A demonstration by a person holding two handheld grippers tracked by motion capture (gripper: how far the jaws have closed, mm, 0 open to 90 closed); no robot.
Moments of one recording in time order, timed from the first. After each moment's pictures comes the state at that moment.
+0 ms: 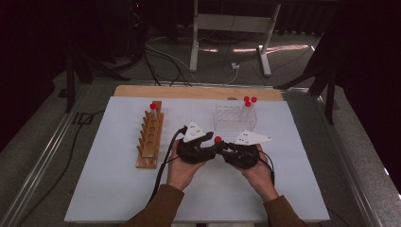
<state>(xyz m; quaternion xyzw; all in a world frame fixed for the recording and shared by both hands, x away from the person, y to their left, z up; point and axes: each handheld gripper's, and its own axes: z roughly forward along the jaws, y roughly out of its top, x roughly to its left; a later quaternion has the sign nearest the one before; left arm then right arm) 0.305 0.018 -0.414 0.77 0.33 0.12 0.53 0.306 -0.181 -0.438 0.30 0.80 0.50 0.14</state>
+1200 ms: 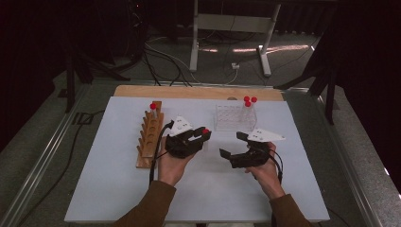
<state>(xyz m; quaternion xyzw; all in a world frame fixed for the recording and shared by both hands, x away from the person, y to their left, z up) 0.311 0.049 -0.401 0.75 0.36 0.15 0.54 0.313 -0.212 -0.441 0.34 0.77 0.53 0.14</state>
